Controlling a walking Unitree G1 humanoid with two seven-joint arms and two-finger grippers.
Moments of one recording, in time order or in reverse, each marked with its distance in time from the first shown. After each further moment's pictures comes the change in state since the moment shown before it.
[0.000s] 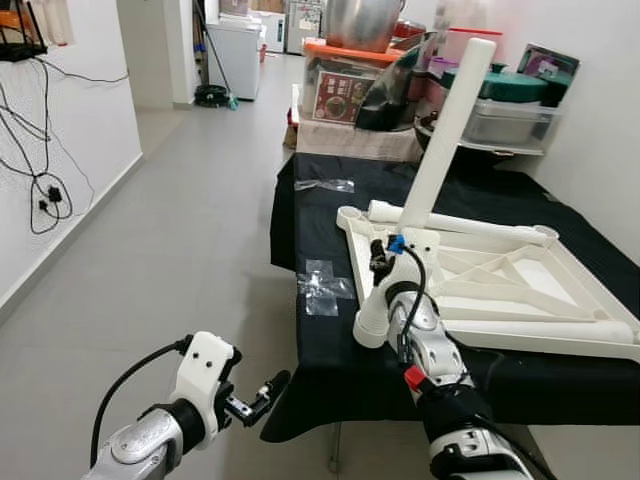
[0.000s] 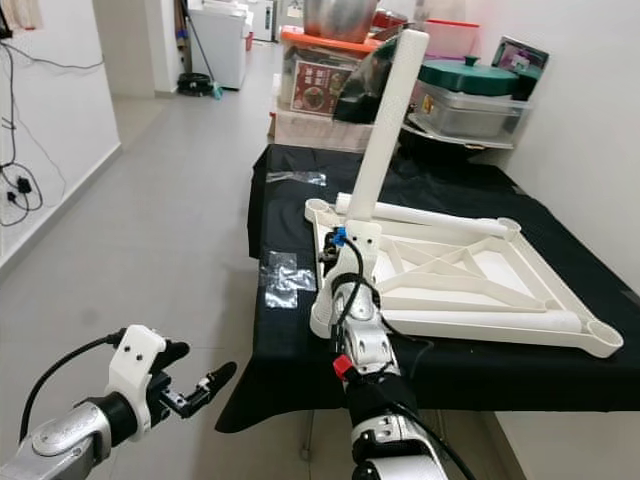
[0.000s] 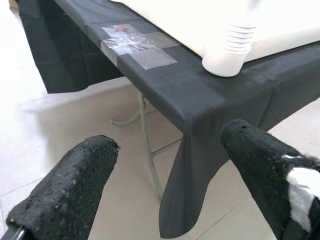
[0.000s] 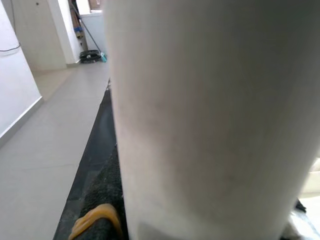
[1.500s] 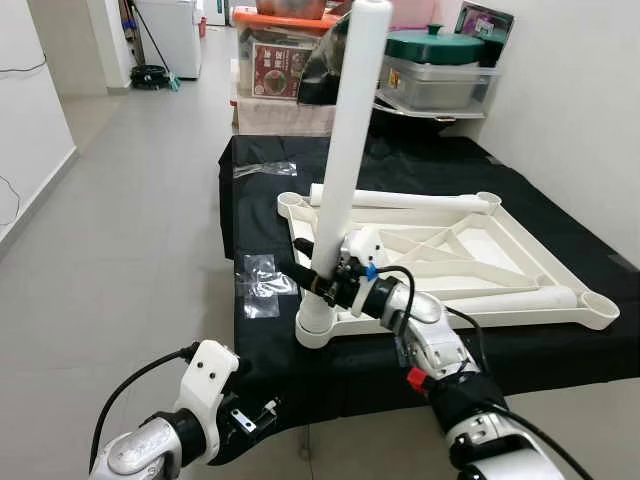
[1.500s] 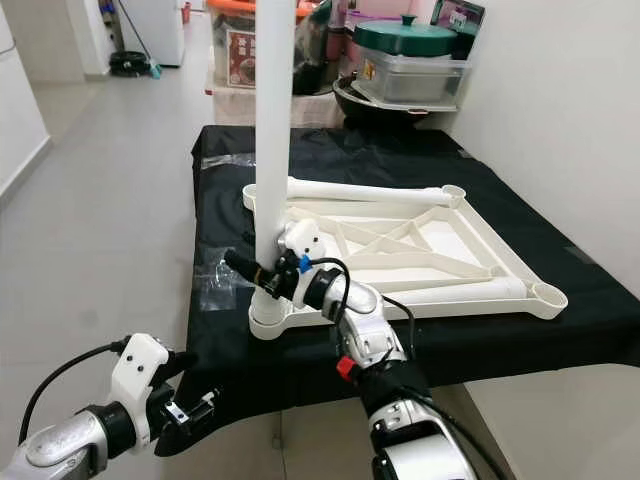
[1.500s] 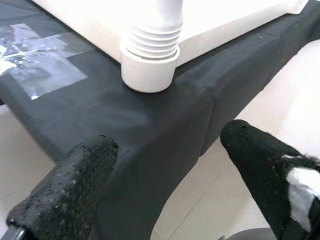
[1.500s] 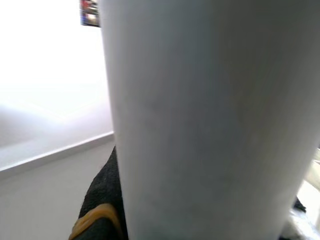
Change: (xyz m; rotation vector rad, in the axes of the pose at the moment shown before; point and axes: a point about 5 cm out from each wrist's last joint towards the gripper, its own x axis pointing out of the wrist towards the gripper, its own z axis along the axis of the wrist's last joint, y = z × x) left arm -0.006 -0.011 0.001 0.003 -0.002 -0.091; right arm -0.020 0.047 0.012 -0.202 -0.130 1.002
